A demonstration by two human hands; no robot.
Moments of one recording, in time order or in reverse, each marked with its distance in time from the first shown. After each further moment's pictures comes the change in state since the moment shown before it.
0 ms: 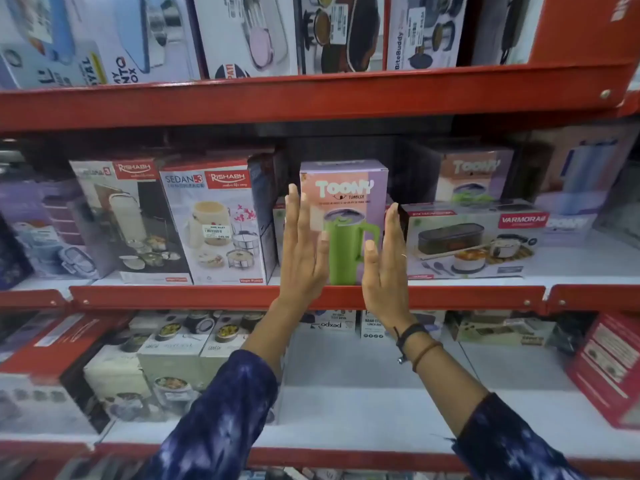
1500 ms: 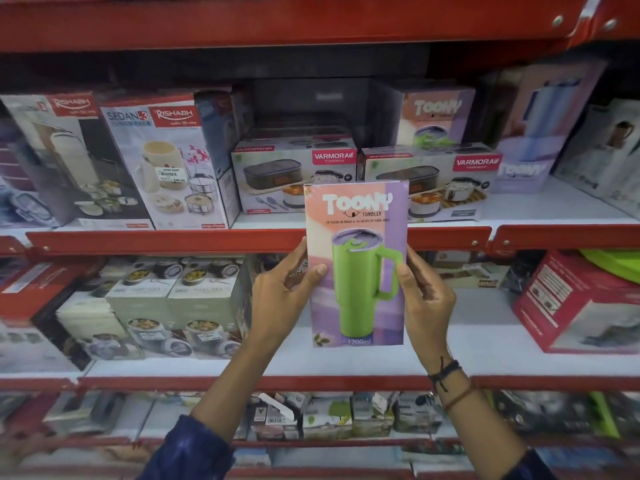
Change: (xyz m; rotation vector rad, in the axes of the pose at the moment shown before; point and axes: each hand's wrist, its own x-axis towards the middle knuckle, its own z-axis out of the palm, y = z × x) left_hand -0.113 0.081 -0.022 -0.210 -0.236 -0.601; right_hand -0.112 0.024 -0.121 0.325 0.185 0.307
